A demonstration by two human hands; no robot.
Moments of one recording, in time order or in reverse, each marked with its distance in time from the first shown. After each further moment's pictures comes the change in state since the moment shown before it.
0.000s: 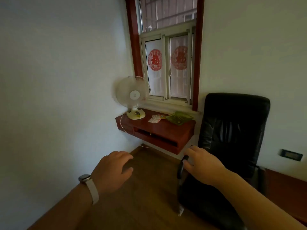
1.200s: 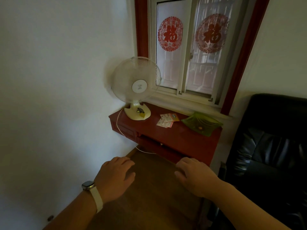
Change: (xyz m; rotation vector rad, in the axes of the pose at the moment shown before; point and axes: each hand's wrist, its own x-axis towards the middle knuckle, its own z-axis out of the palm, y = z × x) left_hand 0.336 -0.329 0.117 -0.002 -0.152 -0.017; right_hand 0.431 -0.020 0.196 -0.035 -0.299 0.035
